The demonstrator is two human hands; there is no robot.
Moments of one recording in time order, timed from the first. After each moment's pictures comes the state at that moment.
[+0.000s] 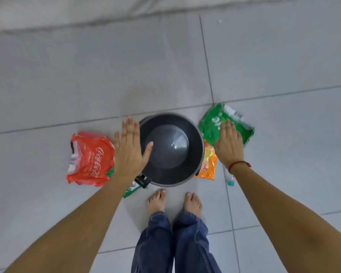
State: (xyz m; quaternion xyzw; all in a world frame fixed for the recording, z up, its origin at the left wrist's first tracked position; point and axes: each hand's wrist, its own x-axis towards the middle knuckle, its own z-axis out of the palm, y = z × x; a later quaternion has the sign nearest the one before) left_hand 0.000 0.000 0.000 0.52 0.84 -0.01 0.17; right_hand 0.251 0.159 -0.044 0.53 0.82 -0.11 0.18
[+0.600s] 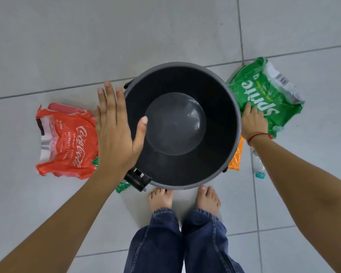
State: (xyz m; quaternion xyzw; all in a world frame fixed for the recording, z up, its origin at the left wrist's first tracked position) left_hand -0.002 -0.016 -0.099 0.48 0.86 0.13 0.16; right_hand 0.280 0.174 -0.242 0.59 0.76 -0.12 0.27
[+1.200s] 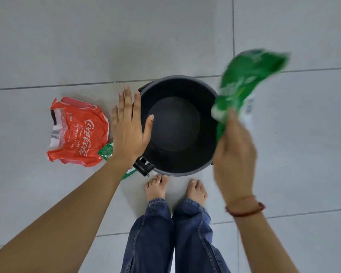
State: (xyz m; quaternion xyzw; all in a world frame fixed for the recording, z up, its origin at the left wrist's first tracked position) left_hand -0.002 -0.014 -0.089 0.47 0.86 0.09 0.19; right_hand 0.182 0.061 0.016 0.56 0.79 -0.21 -0.16
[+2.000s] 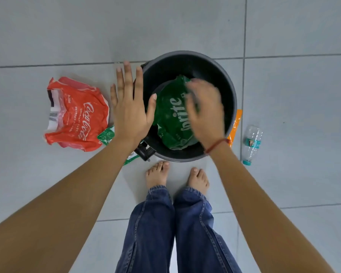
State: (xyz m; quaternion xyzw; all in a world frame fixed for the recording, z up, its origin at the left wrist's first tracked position) left_hand 0.002 -0.013 -0.093 0.47 0.87 0.07 0.14; right_hand 0.148 0.081 -0.080 0.46 0.80 -0.35 -0.16
